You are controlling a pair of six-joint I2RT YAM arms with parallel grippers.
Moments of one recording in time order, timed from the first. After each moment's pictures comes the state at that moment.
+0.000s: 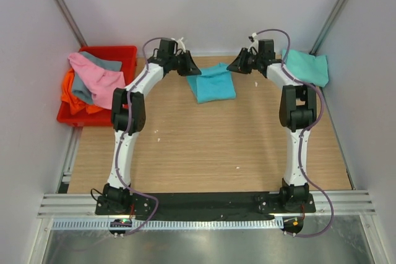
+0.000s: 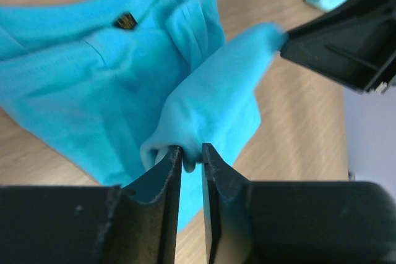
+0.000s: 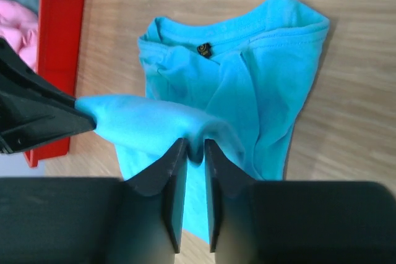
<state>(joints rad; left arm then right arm) -0.30 2.43 2.14 -0.35 0.62 -0.52 0.09 2.31 1.87 -0.17 -0.64 0.48</state>
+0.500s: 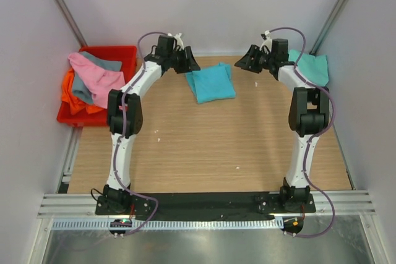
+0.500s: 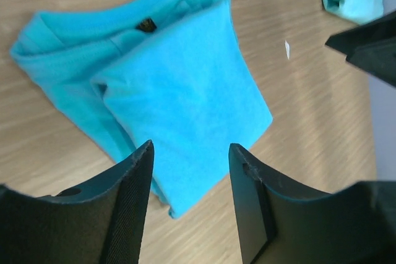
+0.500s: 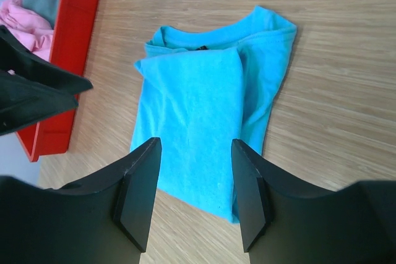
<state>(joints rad) -0.31 2.34 2.11 -0.39 0.44 -0.45 0.03 2.18 1.72 -0.08 -0.67 0.42</state>
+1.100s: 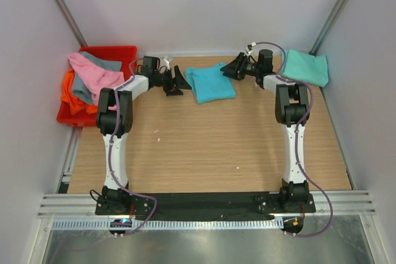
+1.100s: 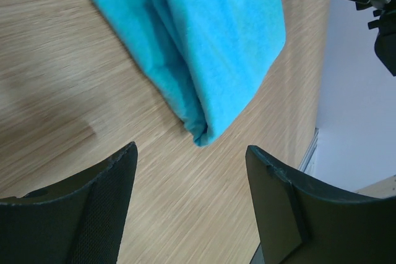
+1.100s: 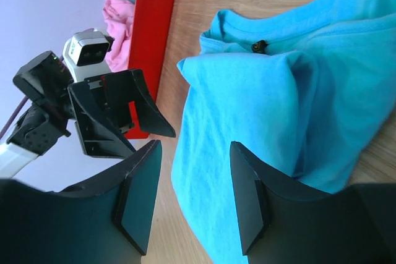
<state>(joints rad) -0.20 2.28 1.70 -0.23 0.81 -0.52 0.07 2.50 1.84 0.33 -0.98 0.86</state>
